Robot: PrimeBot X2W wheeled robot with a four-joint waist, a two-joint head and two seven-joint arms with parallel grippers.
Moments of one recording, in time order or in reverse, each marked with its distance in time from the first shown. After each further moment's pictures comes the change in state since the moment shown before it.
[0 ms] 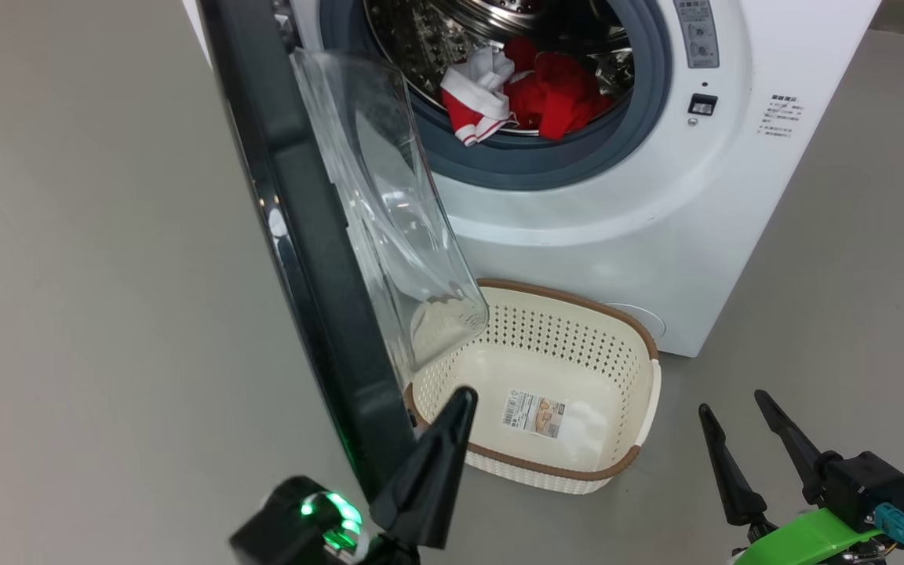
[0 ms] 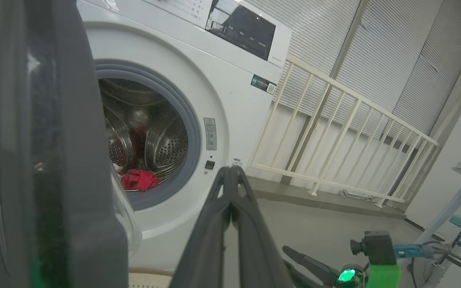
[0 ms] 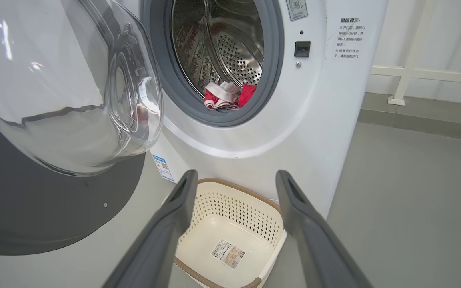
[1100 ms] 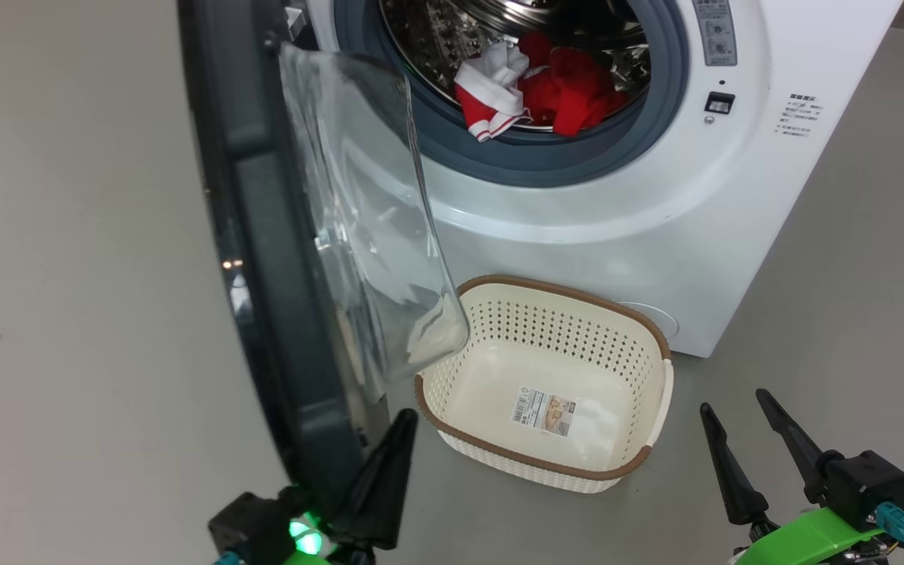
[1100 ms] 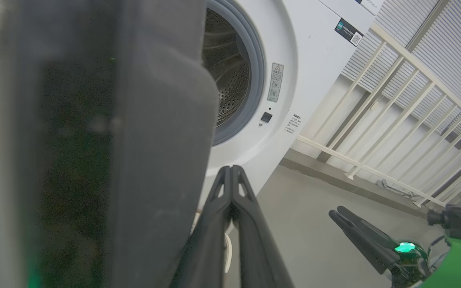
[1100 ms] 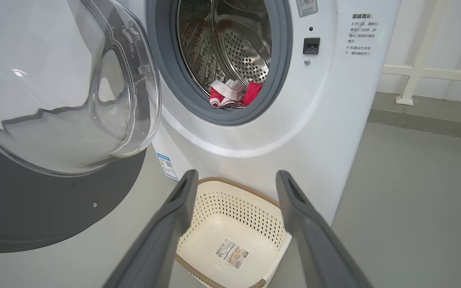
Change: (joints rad) left arm -0.002 -0.009 0.061 0.250 -0.103 0.014 0.002; right arm -0.001 -0.005 0.001 -0.001 0.001 0.000 0.000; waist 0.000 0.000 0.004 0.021
